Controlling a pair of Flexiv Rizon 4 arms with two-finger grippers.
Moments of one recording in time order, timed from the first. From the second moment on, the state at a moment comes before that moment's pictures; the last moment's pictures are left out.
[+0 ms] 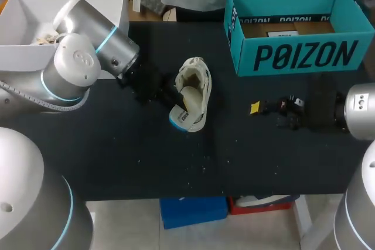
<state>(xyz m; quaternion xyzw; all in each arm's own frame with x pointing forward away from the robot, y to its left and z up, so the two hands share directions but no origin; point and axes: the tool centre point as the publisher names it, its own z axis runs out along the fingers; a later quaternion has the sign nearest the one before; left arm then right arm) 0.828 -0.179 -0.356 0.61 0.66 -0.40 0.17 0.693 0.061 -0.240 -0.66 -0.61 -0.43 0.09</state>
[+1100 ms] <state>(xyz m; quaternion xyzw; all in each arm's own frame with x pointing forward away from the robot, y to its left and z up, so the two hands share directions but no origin) 0.827 -0.195 -0.342 0.61 0.67 -0.40 0.16 0.693 0.061 -0.240 -0.66 -0.61 -0.43 0.09</state>
